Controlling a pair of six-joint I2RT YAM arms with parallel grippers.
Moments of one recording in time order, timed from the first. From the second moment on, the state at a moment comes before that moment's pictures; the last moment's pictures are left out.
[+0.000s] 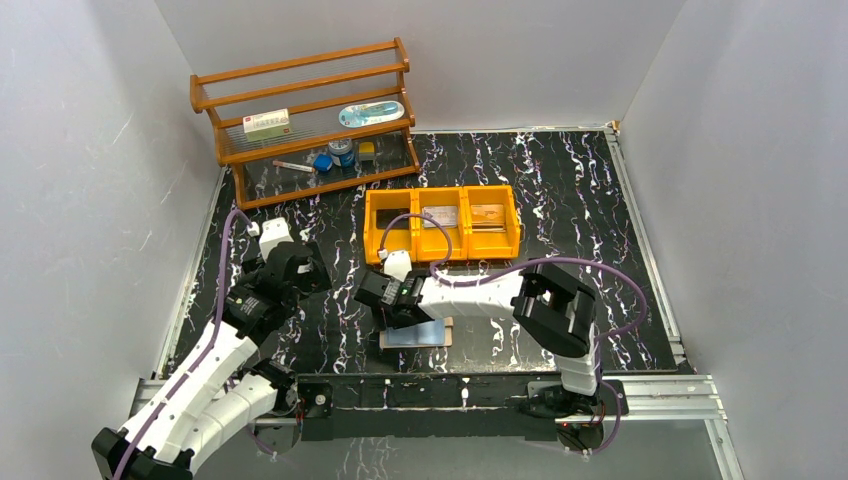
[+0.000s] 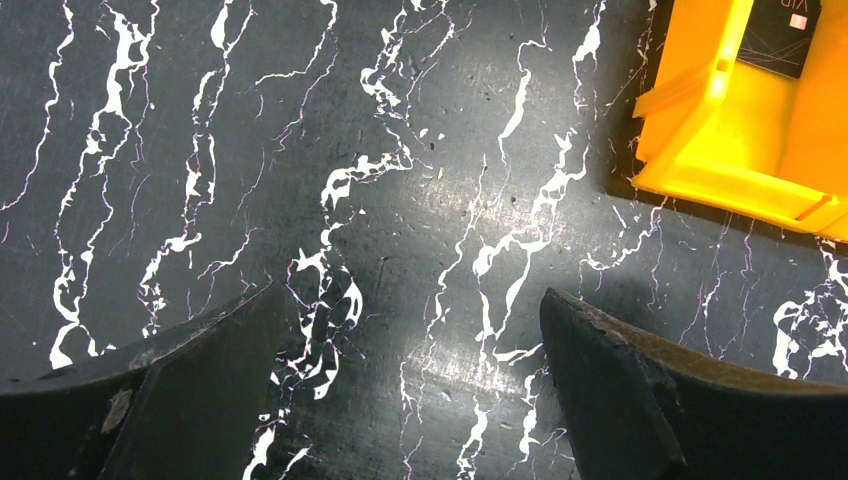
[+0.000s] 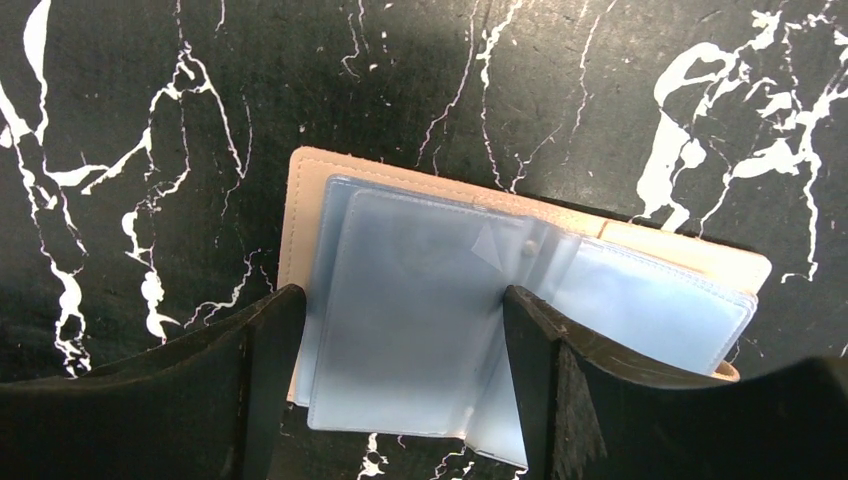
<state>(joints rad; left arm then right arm) -0.49 0.75 0.71 -0.79 -0.55 -0.57 1.26 1.92 1.31 -0.61 0.36 0.93</state>
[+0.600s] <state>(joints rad) -0.49 0.75 0.71 -0.79 -0.55 -0.58 1.23 1.82 1.17 -0.45 0.28 0.93</state>
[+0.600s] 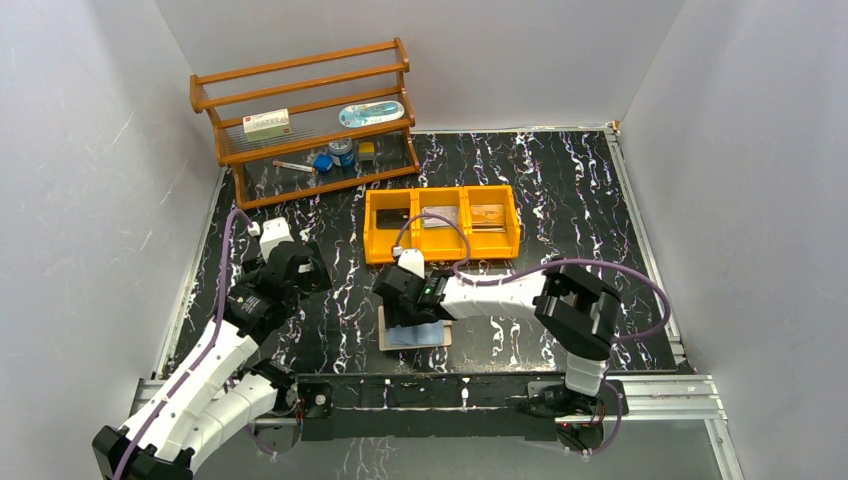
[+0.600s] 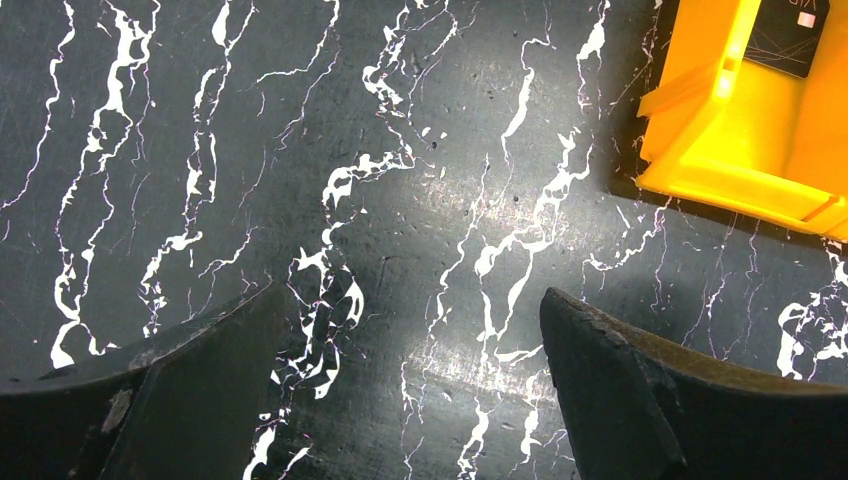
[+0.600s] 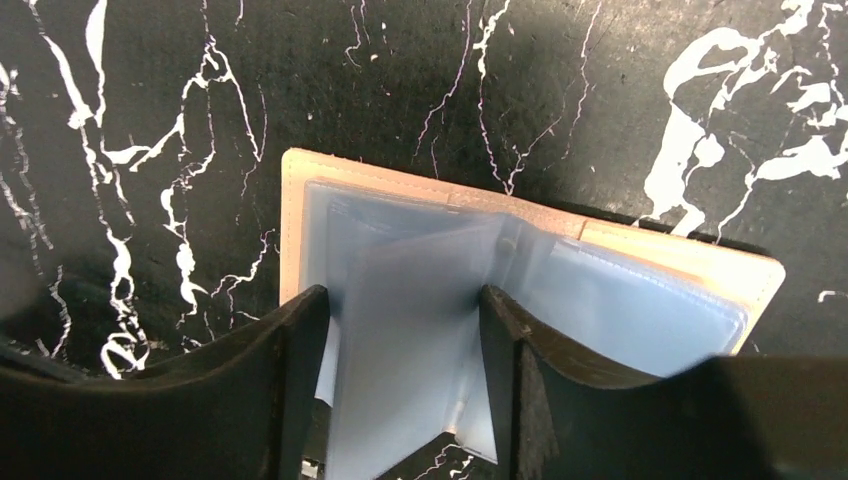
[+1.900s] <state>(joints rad) -0.49 0.77 0.71 -0.79 -0.53 -0.58 1.12 1.62 0.96 -0.33 0.04 0.95</state>
